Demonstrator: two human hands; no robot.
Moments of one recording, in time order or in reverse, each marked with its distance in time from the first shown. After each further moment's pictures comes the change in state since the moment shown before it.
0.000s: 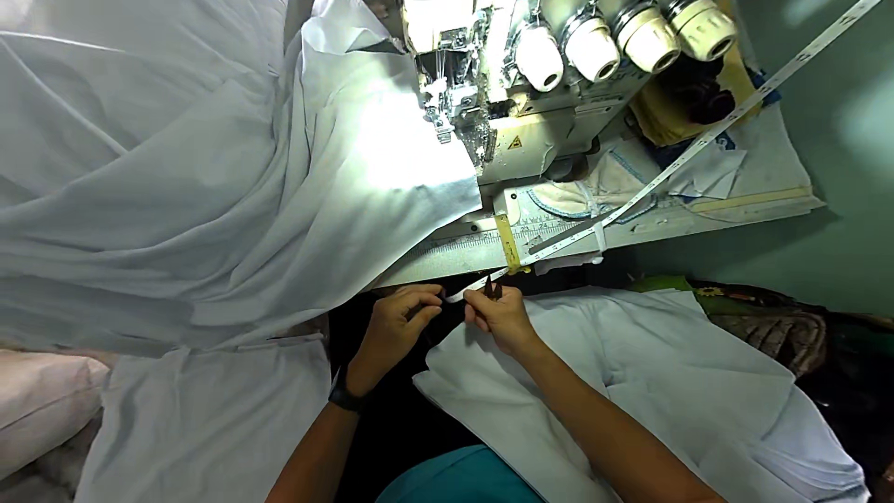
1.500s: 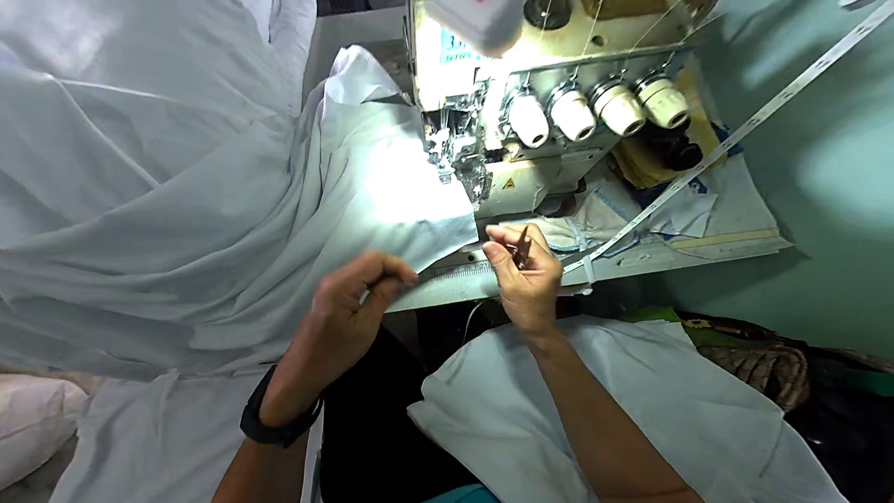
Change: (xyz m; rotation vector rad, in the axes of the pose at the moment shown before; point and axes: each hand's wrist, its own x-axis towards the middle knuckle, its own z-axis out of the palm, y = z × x) left_hand 0.044 0.083 -0.077 0.132 0.049 0.228; right_hand 0.033 -0.078 0.011 -0.339 0.169 -0.947
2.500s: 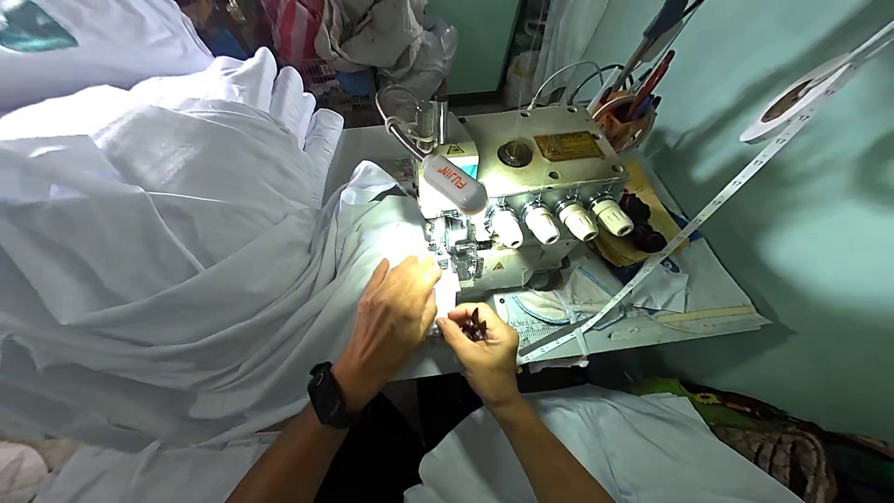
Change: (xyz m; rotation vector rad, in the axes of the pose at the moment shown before) left_hand 0.068 -0.025 0.032 0.633 0.153 0.241; right_hand 0.008 -0.016 0.043 0.166 0.009 -0.016
